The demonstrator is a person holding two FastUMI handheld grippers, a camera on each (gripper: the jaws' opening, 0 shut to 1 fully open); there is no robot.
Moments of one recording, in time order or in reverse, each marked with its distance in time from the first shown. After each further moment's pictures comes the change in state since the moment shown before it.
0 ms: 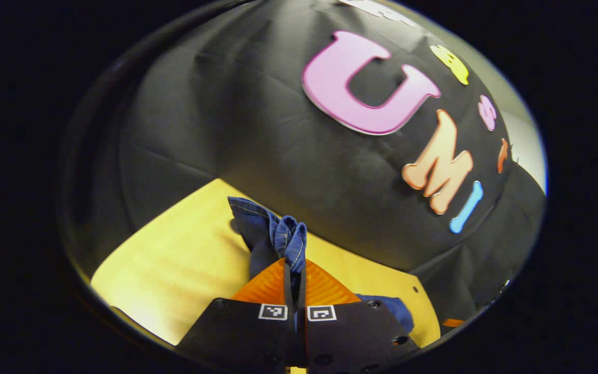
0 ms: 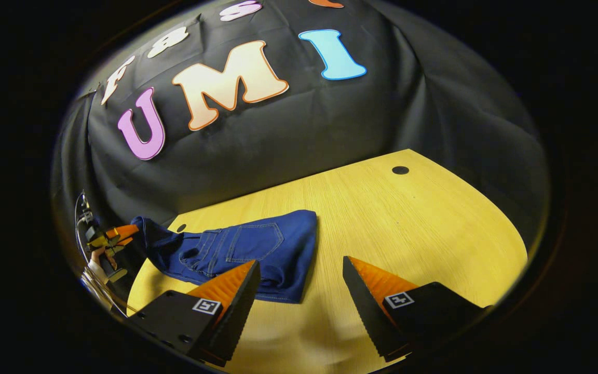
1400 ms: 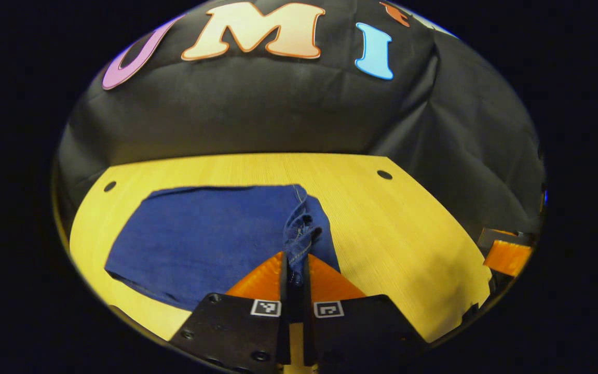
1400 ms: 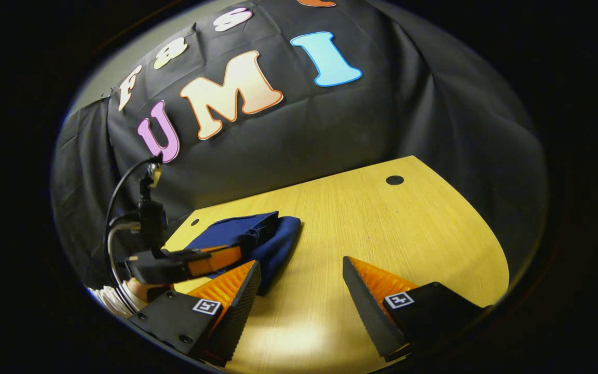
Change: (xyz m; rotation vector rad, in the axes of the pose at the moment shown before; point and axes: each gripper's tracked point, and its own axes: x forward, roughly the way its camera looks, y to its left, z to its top) left arm 0.044 -0.265 -0.337 0.474 0.413 0.011; right arm -0.033 -0.081 0.027 -0.041 0.033 0.150
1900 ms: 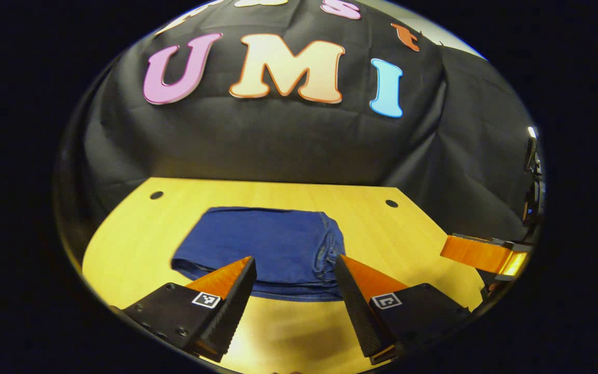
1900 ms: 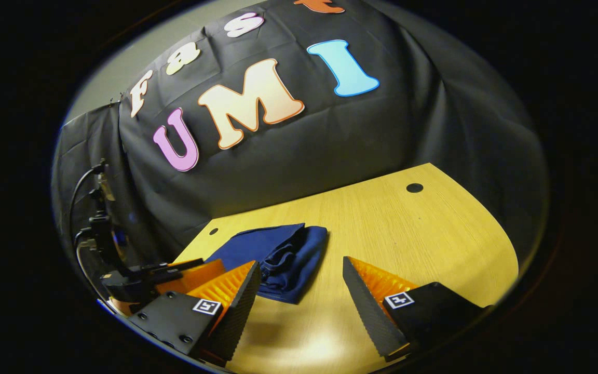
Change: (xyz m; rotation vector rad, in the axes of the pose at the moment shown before) left arm -0.135 0.045 0.045 0.002 -0.203 0.147; right arm -0.008 0.062 0.017 0.021 -0.067 0.062
